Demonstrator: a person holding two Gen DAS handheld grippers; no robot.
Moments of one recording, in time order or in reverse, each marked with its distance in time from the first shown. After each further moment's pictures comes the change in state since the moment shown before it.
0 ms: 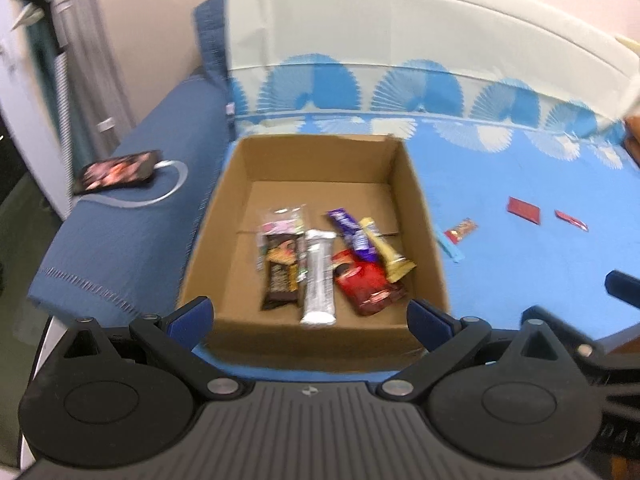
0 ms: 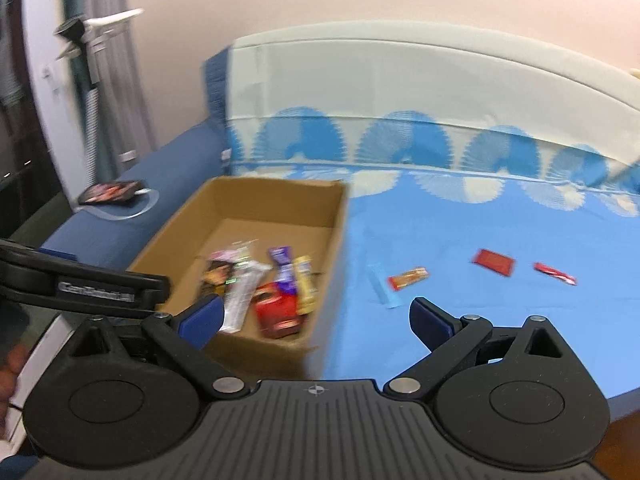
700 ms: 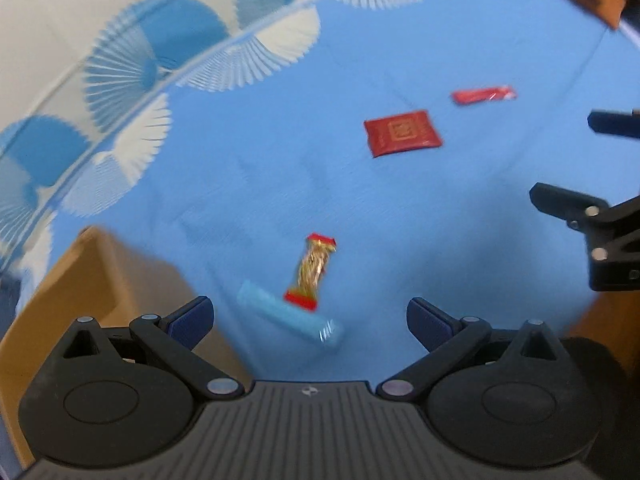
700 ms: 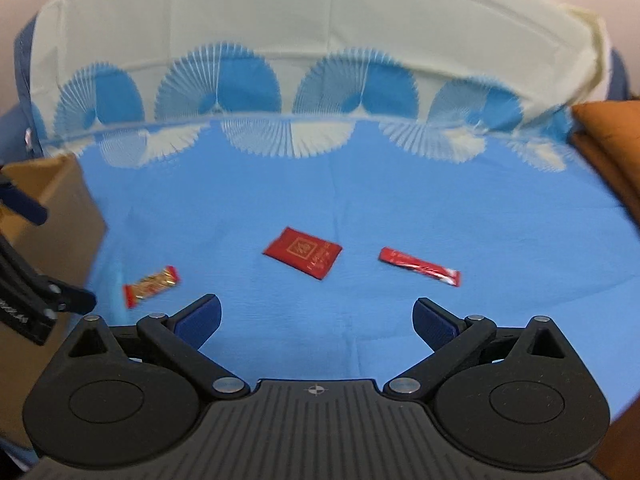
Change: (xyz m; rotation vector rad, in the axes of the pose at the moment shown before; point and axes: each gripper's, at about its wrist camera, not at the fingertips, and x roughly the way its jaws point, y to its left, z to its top) left arm 0.254 -0.251 0.105 0.674 0.227 -0.263; right arm 0.187 -0.253 0.005 0.067 0.148 -0.252
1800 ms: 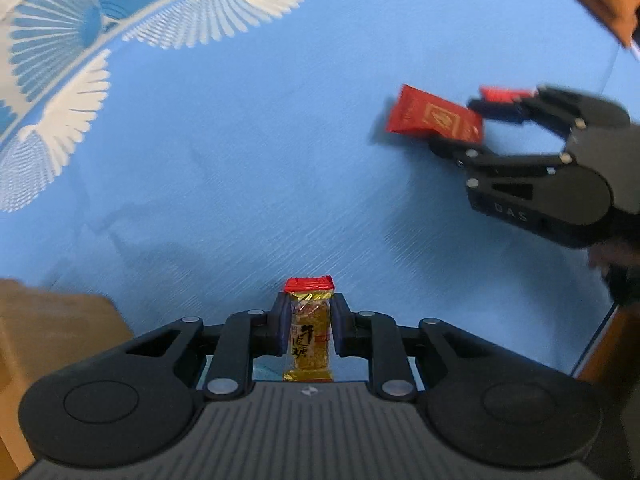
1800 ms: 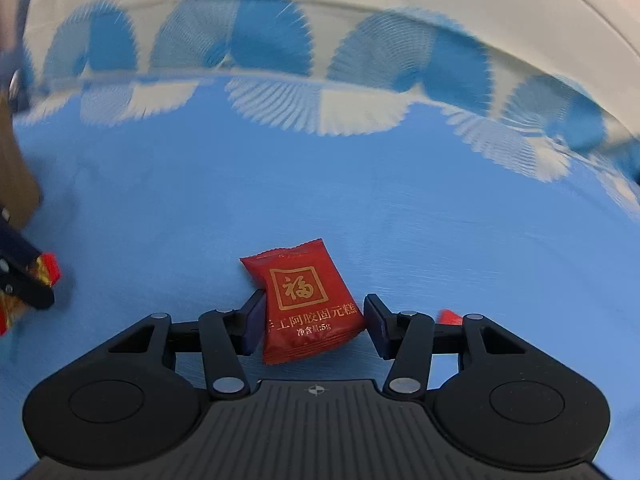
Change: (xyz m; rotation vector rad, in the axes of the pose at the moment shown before) left arm 0.082 0.058 0.036 -0.083 0.089 -0.167; right arm 0.146 -0.007 0.025 -0.119 -0.018 0.064
